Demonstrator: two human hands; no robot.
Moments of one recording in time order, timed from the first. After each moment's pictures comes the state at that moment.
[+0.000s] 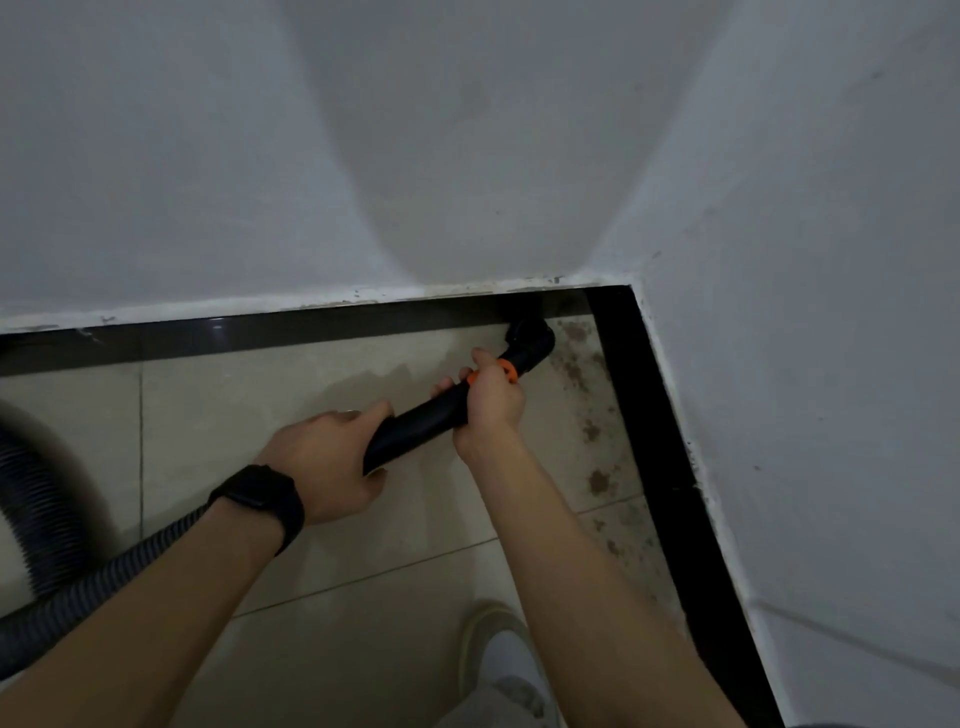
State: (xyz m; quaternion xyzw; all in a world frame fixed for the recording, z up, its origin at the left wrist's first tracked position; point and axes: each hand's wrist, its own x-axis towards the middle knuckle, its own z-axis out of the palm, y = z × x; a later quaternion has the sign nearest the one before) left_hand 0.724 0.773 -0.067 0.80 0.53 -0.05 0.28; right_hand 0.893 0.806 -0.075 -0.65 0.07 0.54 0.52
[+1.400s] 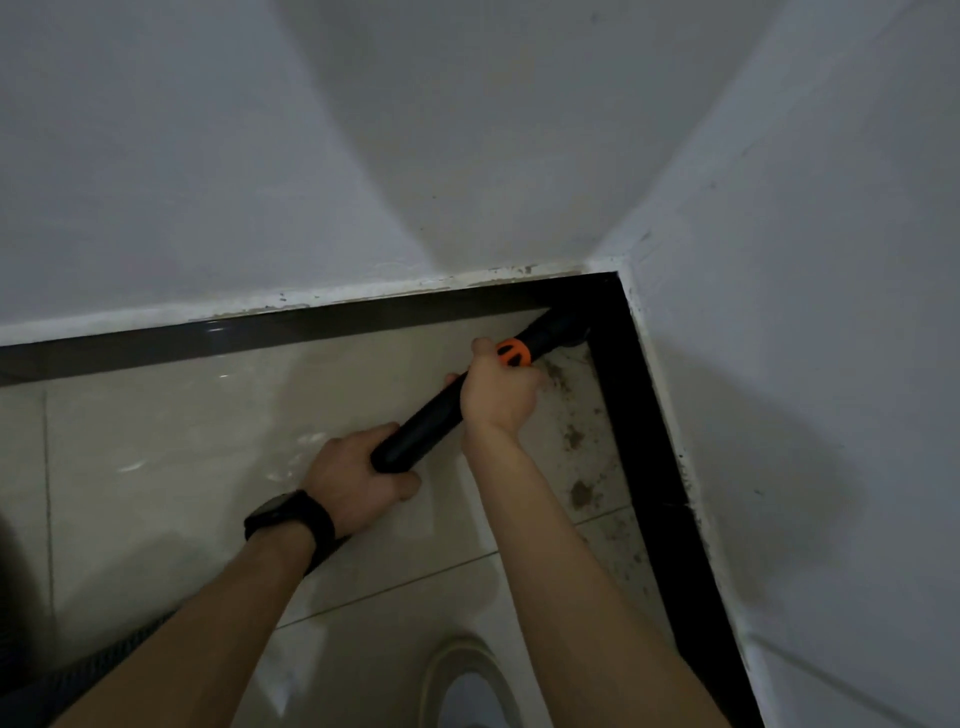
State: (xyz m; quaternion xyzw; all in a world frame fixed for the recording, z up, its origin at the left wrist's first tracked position) left_hand 0.804 0.781 -0.106 0.57 0.60 0.05 0.56; right_hand 0.951 0.836 -0.106 -0.81 -0.04 0.40 0.43
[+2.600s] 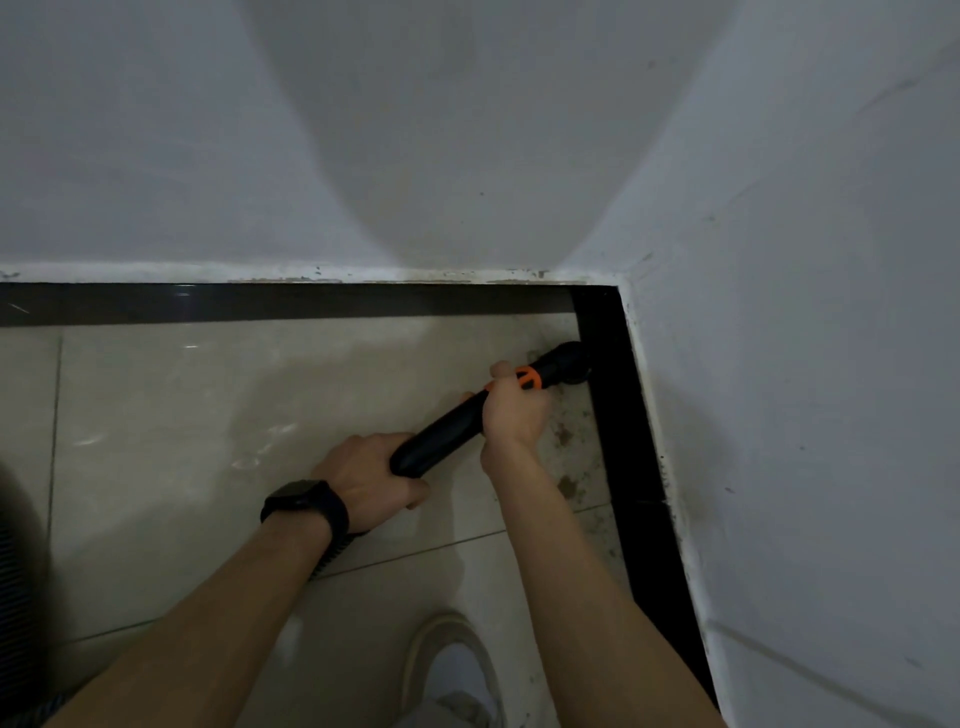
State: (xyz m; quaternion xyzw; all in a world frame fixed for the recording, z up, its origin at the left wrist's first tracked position) left_hand 0.797 0.758 -0.106 0.60 0.56 -0.01 0.57; right_hand 0.953 0.801 -0.088 -0.80 -0.04 0.41 0.43
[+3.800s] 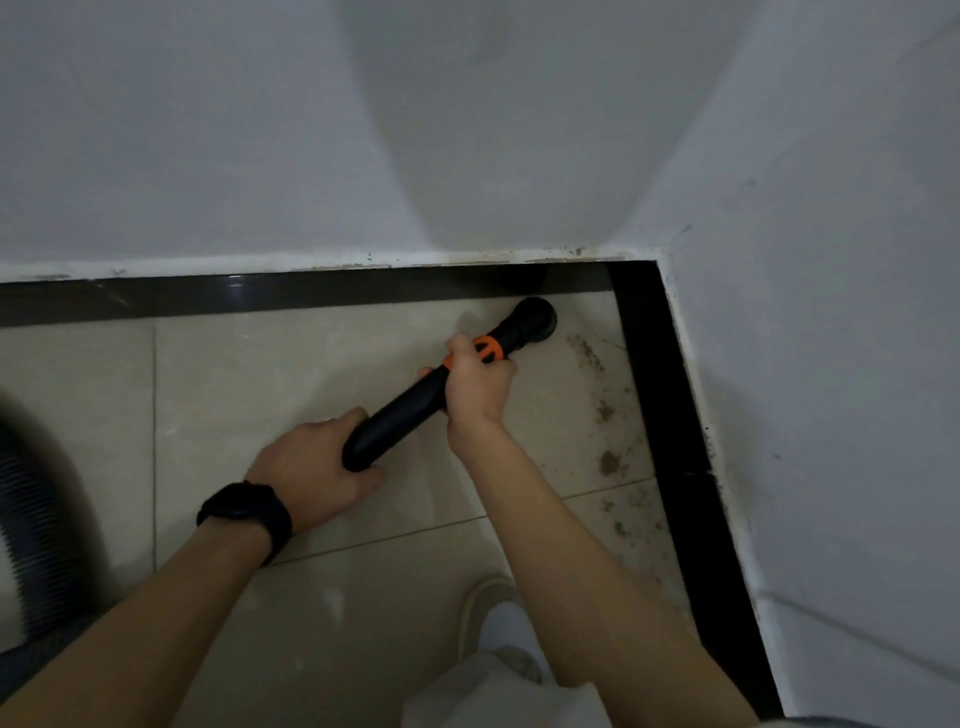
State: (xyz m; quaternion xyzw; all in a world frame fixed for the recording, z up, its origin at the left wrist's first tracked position) left_hand 0.707 0.735 -0.095 0.68 0.60 -0.01 0.42; right_hand 0.872 0.792 -0.081 -0.70 -0.04 0.53 0.47
